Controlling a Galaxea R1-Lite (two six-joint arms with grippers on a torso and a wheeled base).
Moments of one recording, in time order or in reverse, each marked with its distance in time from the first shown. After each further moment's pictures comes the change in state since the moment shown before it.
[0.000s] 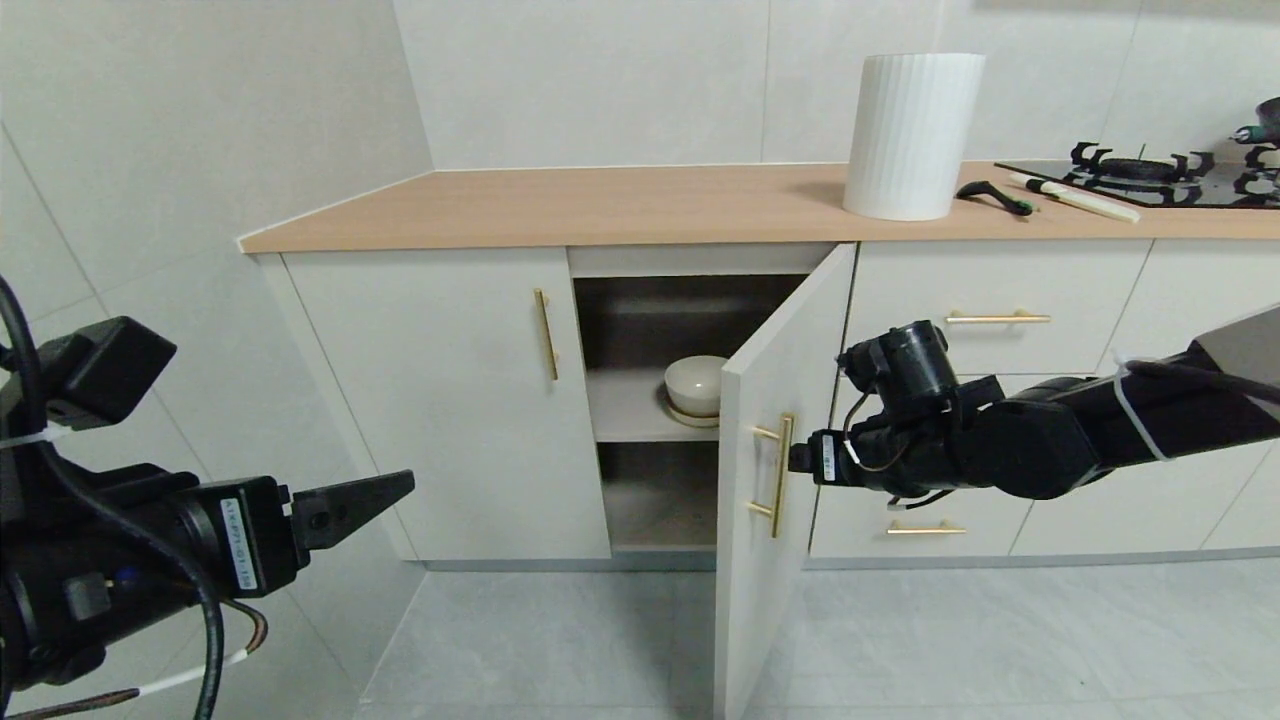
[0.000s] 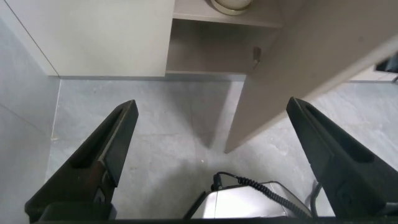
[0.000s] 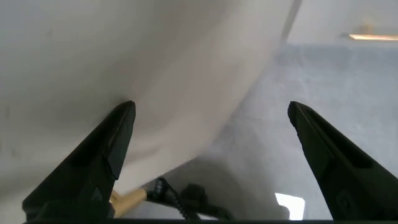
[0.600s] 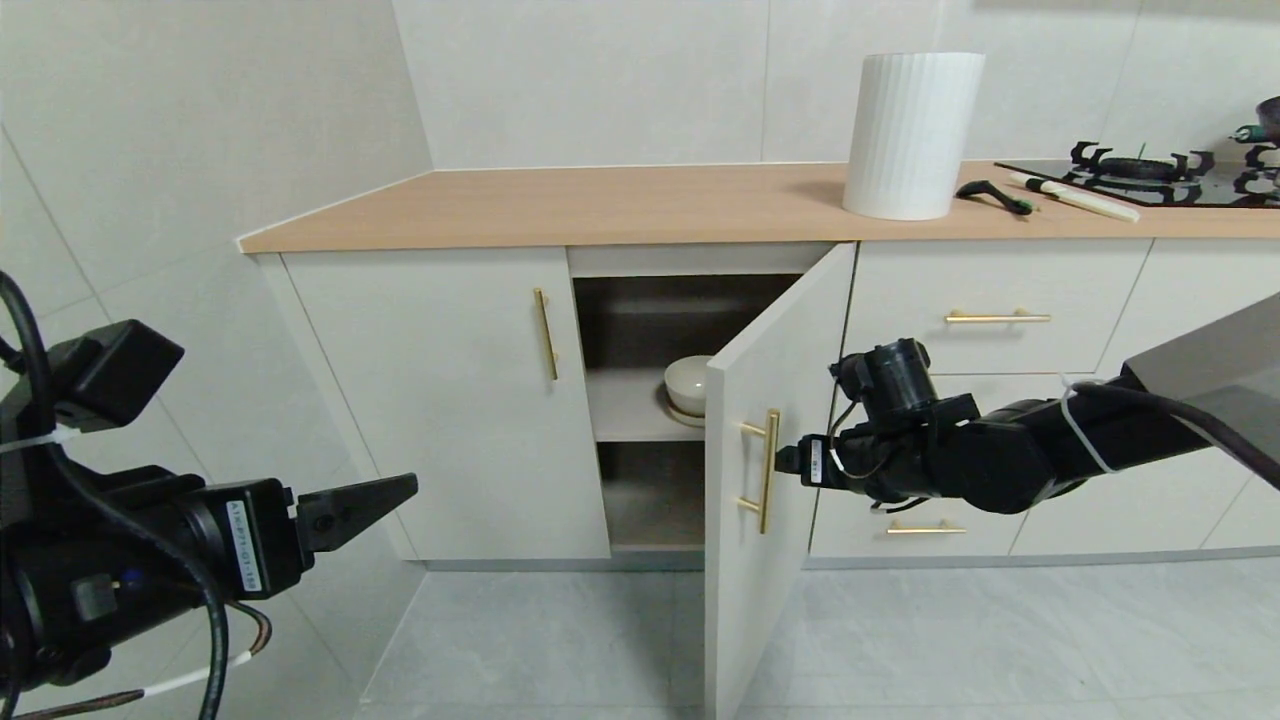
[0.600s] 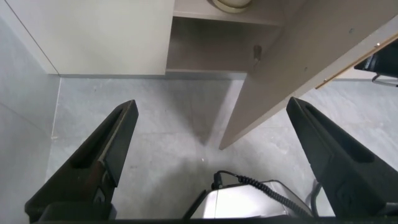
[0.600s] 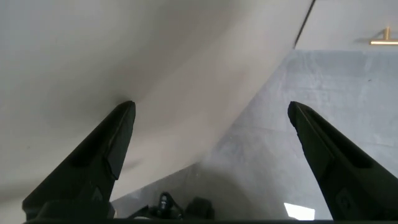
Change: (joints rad) left arm 0.000 0.006 0.001 0.001 -0.001 0.000; right arm 0.001 0.074 0.000 -0.109 -0.004 0.035
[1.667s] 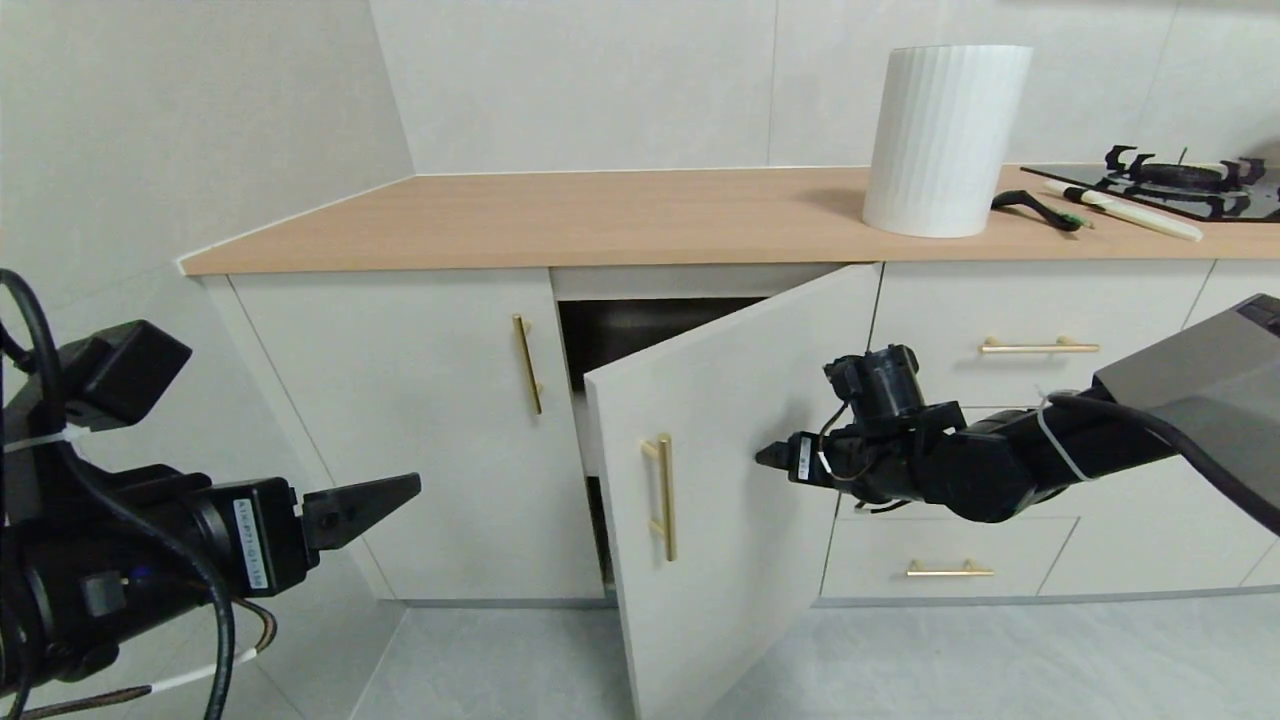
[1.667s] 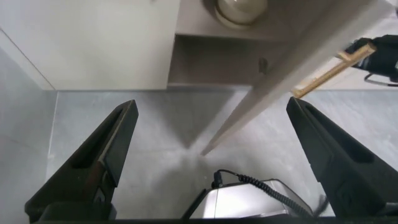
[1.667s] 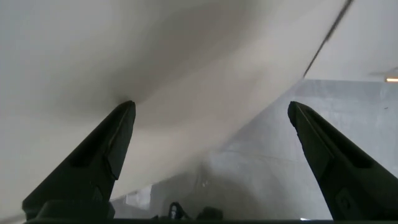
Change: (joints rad) left arm 0.000 0.009 -0.001 -0.001 0.000 -0.001; right arm 0.012 0.034 -0.005 -0.077 0.001 0.066
